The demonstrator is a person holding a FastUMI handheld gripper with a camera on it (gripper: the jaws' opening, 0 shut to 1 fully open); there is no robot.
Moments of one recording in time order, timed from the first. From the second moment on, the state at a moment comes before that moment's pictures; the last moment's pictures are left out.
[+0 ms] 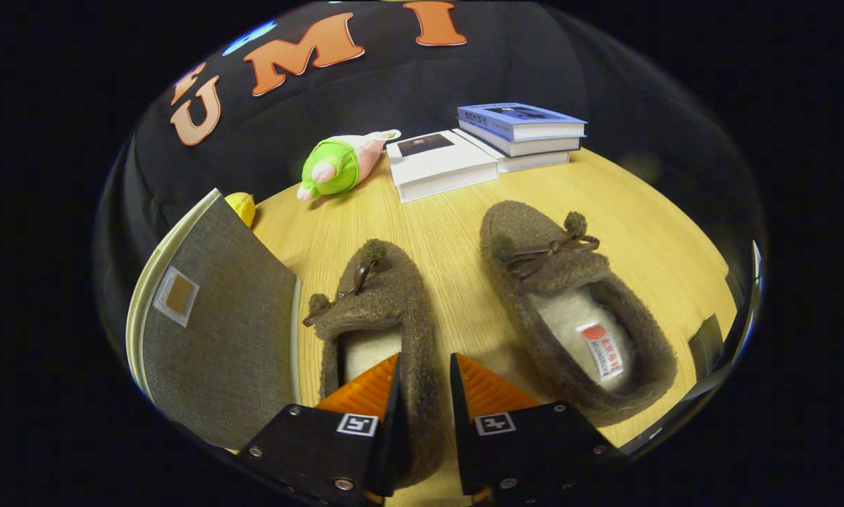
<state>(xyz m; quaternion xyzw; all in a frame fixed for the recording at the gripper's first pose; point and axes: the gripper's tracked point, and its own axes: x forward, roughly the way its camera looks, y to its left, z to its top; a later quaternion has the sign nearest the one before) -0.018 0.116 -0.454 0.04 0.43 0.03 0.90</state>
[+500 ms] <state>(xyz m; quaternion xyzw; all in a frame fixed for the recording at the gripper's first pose) -0.014 0.109 -0.405 0.08 0.41 -0.01 0.91</state>
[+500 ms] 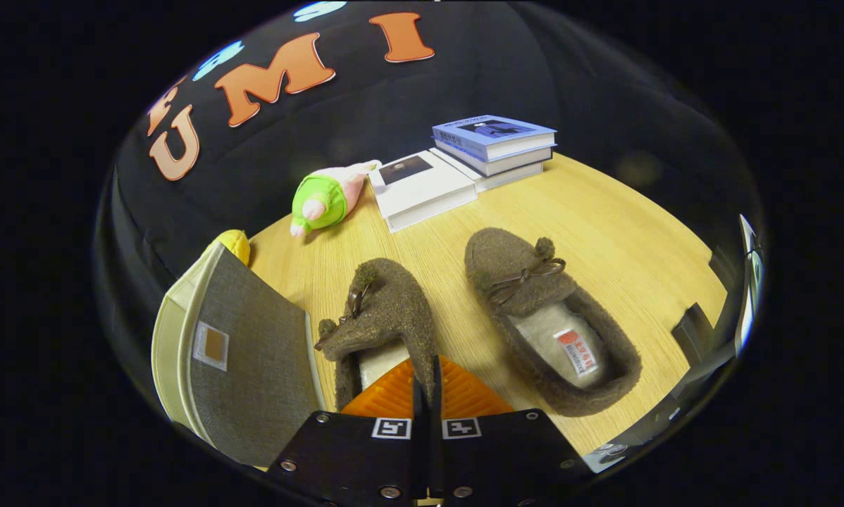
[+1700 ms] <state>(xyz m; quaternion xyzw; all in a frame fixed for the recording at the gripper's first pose) -0.036 0.328 -0.293 0.11 0.38 0.08 0.92</state>
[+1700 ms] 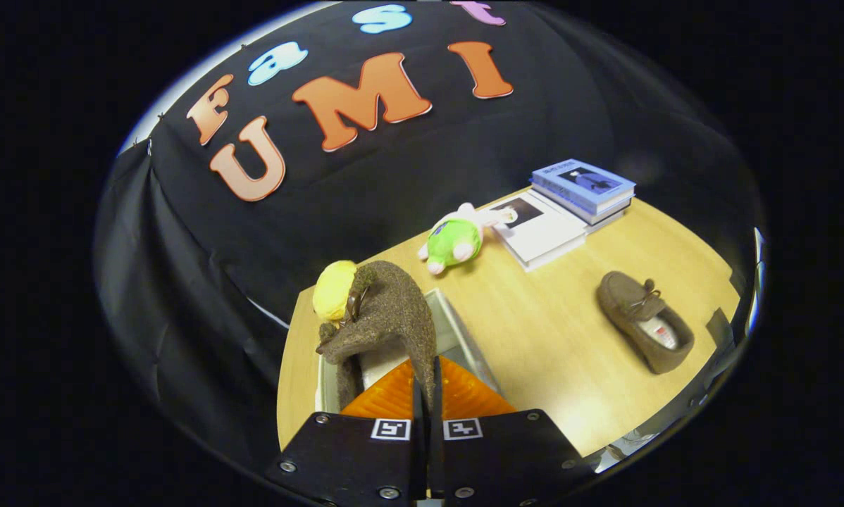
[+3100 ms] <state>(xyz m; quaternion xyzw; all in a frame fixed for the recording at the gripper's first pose) -0.008 0.190 -0.273 0.06 0.33 0.06 0.94</state>
